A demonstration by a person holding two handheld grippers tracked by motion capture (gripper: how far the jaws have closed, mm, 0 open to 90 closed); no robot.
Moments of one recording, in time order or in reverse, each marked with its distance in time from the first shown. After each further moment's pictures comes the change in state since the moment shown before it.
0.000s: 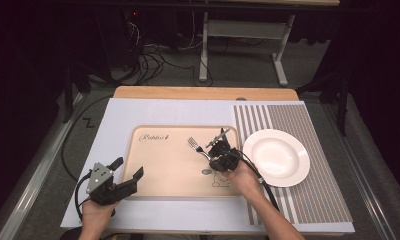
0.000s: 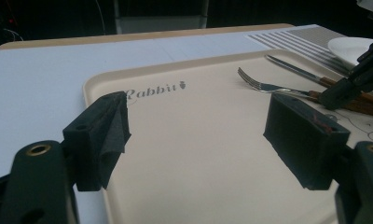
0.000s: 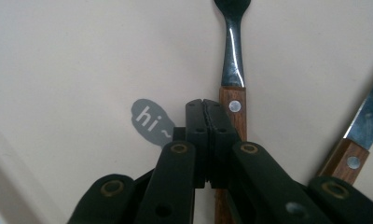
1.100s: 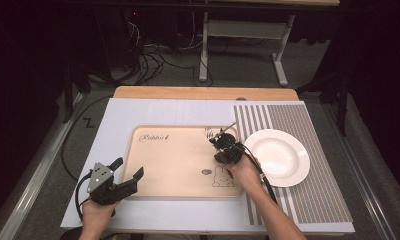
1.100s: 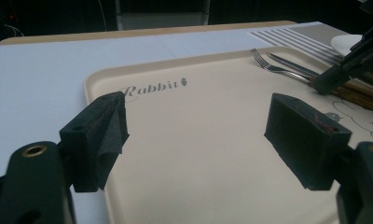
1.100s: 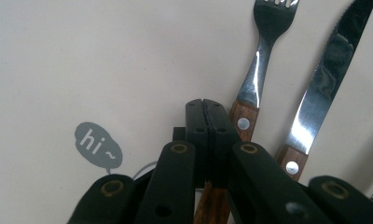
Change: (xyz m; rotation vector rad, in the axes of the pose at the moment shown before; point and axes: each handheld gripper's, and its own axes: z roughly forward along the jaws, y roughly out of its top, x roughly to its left) left arm 0.000 -0.001 0.001 0.012 0.006 -0.006; right arm -0.024 0.004 0.003 -0.016 -0.046 0.095
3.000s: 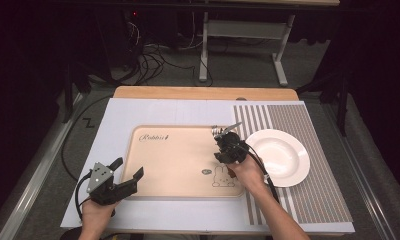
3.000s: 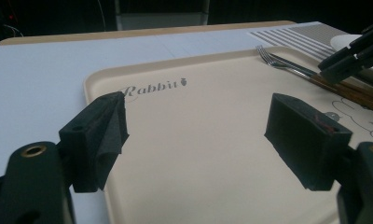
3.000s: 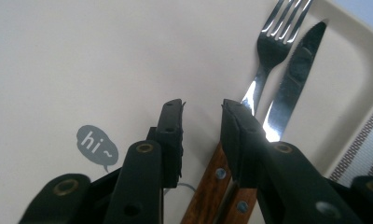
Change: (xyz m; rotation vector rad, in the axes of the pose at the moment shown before) left arm 0.000 0.000 -0.001 0.004 -0.002 0.006; right arm -0.002 -0.005 -0.018 -0.097 -0.039 -0.029
